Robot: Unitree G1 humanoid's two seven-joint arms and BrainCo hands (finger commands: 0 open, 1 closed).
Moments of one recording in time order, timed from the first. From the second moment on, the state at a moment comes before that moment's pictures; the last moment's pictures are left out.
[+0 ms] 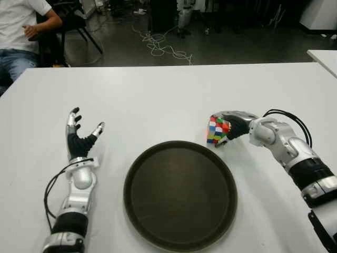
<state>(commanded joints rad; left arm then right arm) -0.26 0.14 0.11 0.67 0.19 -0.44 0.45 -0.66 -0.45 0.44 0.66 -0.64 -0.17 0.36</state>
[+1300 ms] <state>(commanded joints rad) -0.25 0.14 0.11 0.64 0.20 -0.42 0.46 -0.82 -0.32 0.49 0.96 -0.66 -0.20 0.23</state>
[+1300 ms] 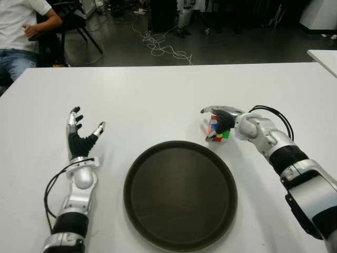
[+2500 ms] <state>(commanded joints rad) -0.25 0.15 0.12 0.66 0.20 -0.43 0.44 -0.71 -0.43 0.47 0.77 -0.66 -0.13 0.30</state>
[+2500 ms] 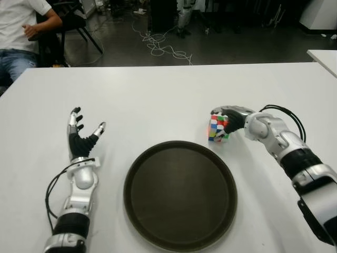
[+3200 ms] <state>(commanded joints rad) -0.26 0.15 0.12 0.67 0.21 -0.43 0.46 -0.66 -0.46 0.46 0.68 -0.64 -0.10 0.31</state>
